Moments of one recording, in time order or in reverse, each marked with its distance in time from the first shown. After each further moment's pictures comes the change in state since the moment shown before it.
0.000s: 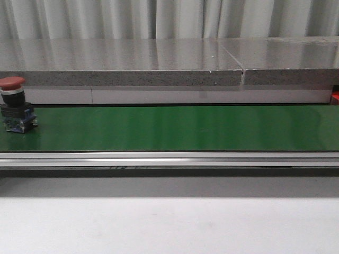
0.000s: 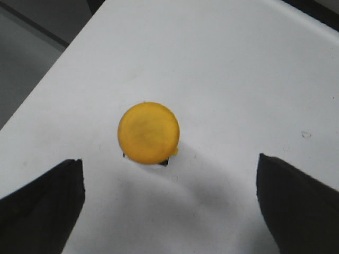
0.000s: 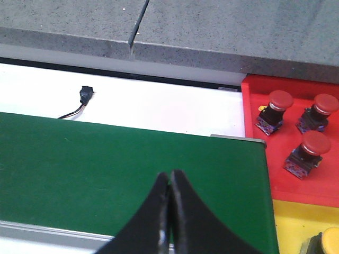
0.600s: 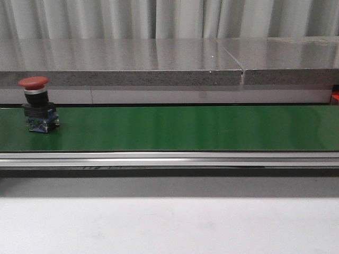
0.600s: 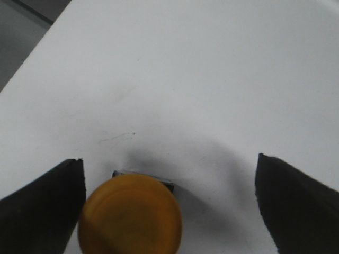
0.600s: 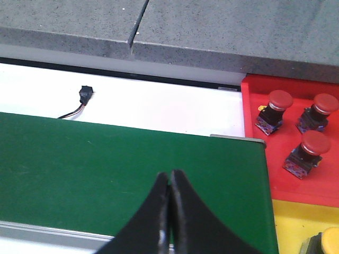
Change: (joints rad) left arm 0.000 0.251 -0.208 0.000 0.035 0.000; right arm 0.000 0.000 0.000 0.000 0.000 0.000
